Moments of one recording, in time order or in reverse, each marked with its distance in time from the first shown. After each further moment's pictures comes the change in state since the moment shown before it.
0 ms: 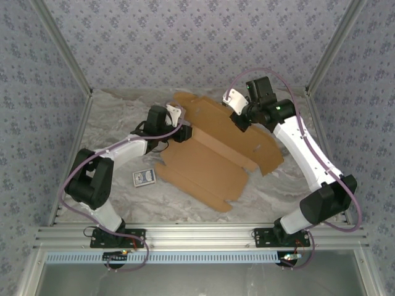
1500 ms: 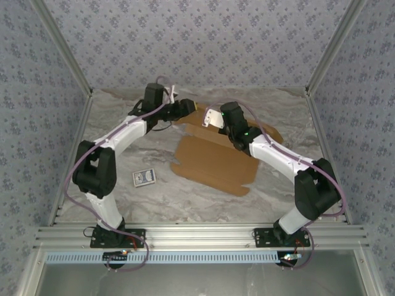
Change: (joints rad) left arm 0.092 0.091 0.296 -0.134 0.169 -0.451; right arm 0.169 0.059 -0.439 0.760 0.544 -0.436
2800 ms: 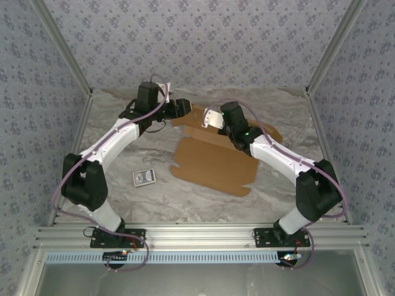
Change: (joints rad) left arm -0.031 -0.106 0.037 -0.152 -0.142 0.158; right arm 0.013 -0.009 0.000 0.016 -0.031 -0.017
